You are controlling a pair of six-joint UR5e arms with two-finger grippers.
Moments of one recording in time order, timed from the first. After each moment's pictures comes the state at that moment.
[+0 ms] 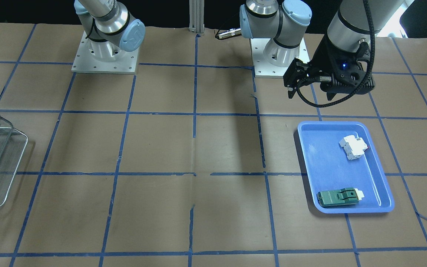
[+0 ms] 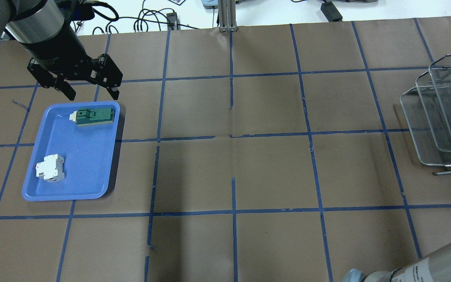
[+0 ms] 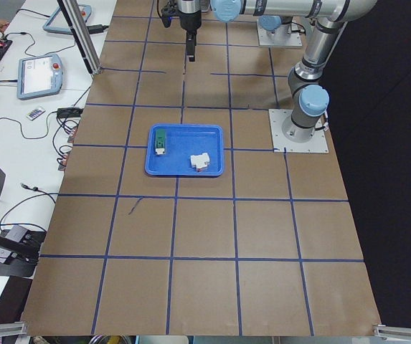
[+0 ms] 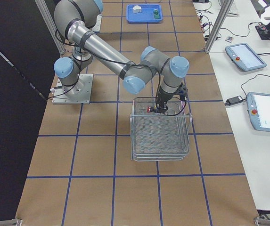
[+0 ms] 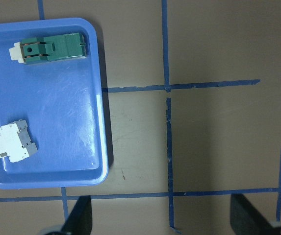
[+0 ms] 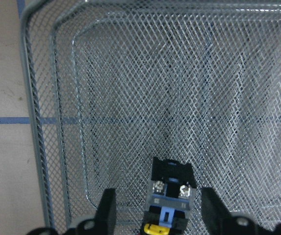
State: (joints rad) left arm -1.52 -1.59 -1.52 -1.65 1.57 0.09; right arm 0.95 -1.20 1.43 -1.71 -1.66 -0.63
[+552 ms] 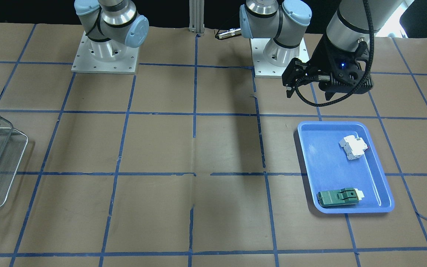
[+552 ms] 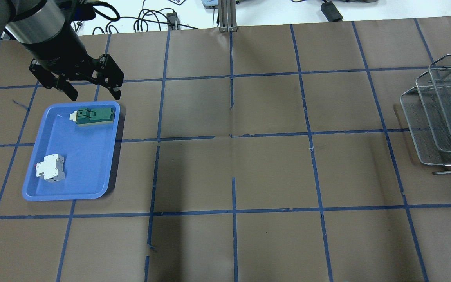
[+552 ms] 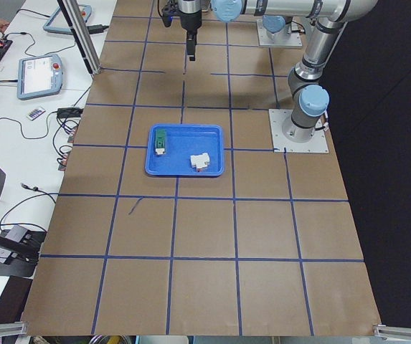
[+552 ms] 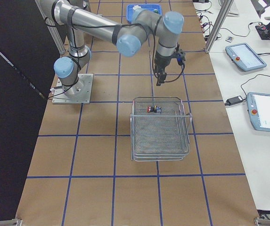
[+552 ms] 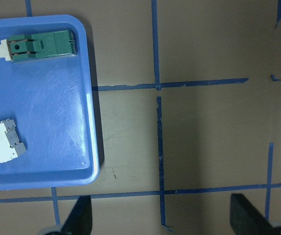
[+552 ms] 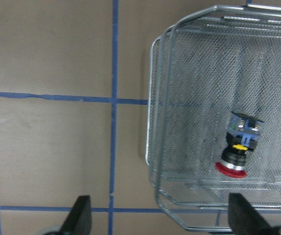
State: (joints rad) left arm -1.52 -1.58 -1.53 -1.65 1.56 0.10; right arm 1.15 -1.46 1.43 -1.51 -1.66 -0.49
